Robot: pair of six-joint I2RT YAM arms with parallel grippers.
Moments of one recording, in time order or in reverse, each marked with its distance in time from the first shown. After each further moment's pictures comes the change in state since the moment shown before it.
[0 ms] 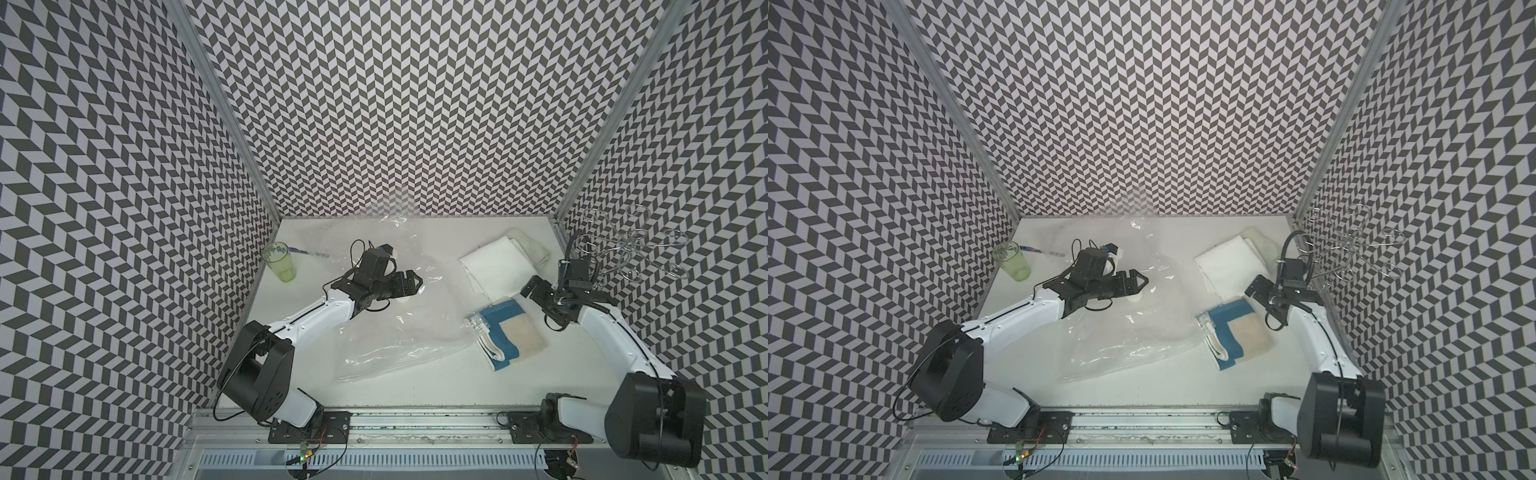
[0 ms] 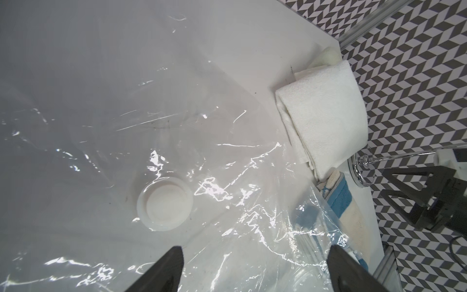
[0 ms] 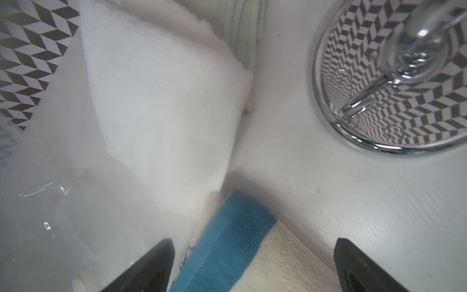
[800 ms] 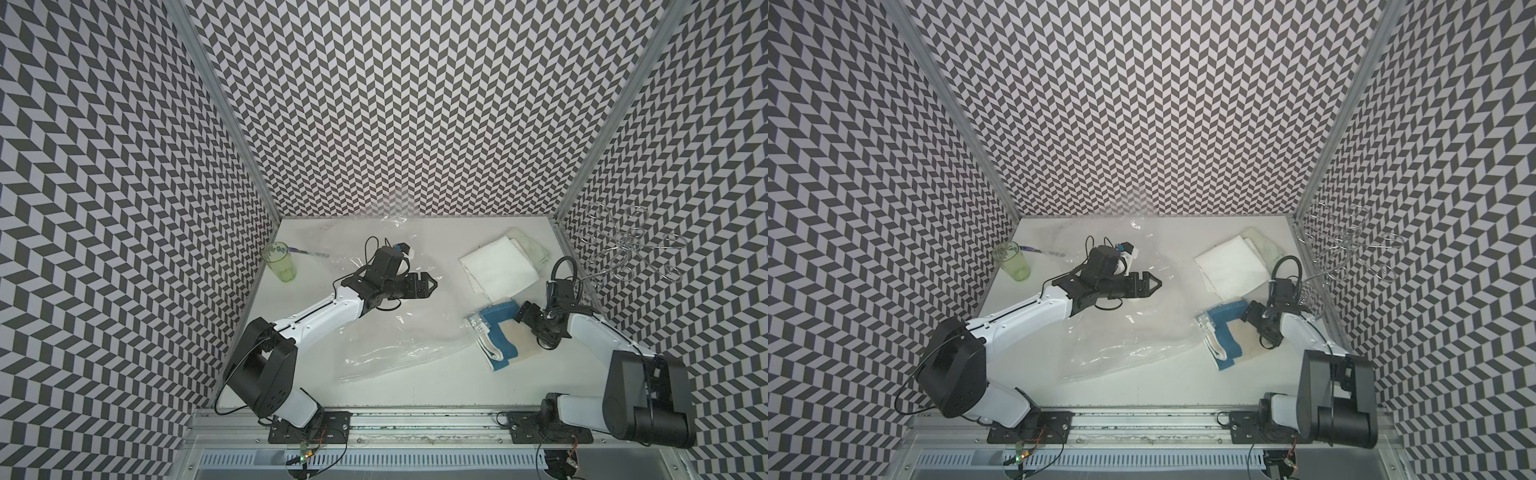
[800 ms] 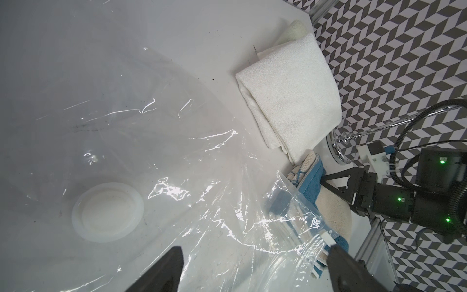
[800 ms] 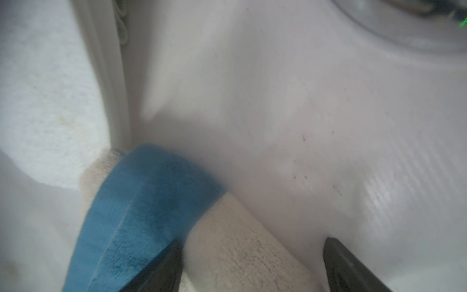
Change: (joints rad) left arm -0.075 0.032 0.073 -0.040 0.026 0.033; right arm 0.016 0.101 -0.197 0.129 -0.059 -0.016
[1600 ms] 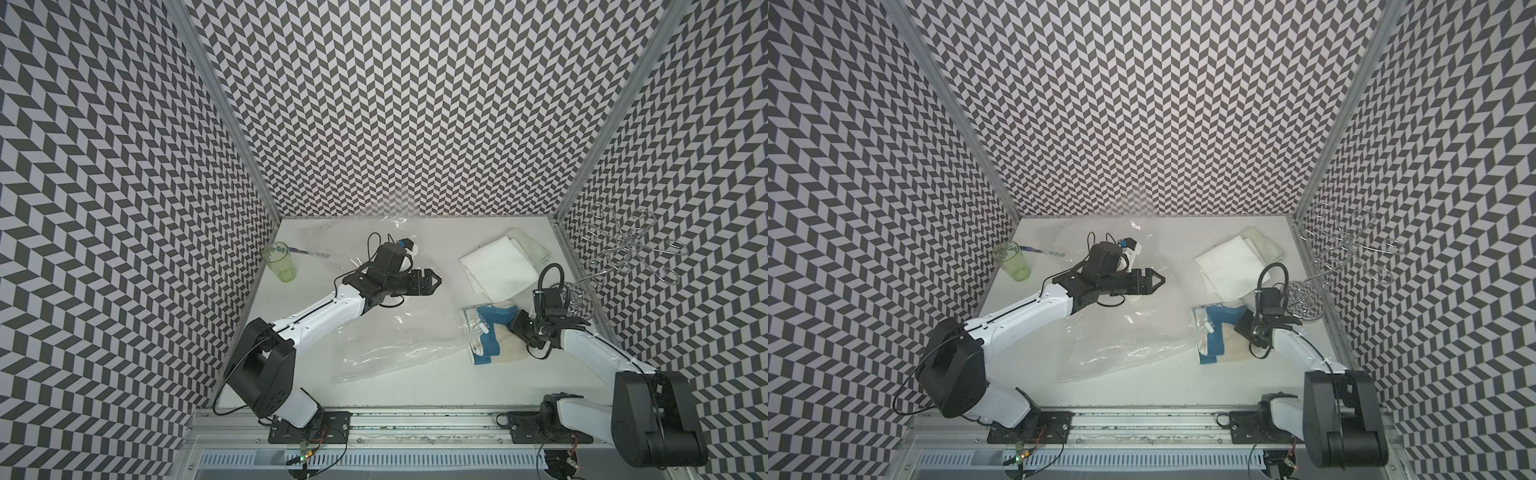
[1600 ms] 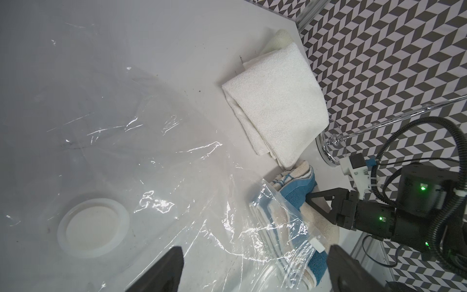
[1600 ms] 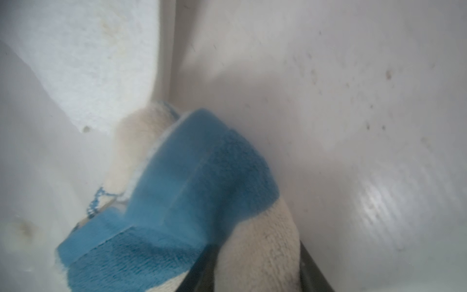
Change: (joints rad) left arm -0.016 0.002 0.048 -0.013 0.001 0.018; right arm 0.167 -0.100 -0.093 0.066 0.031 0.082
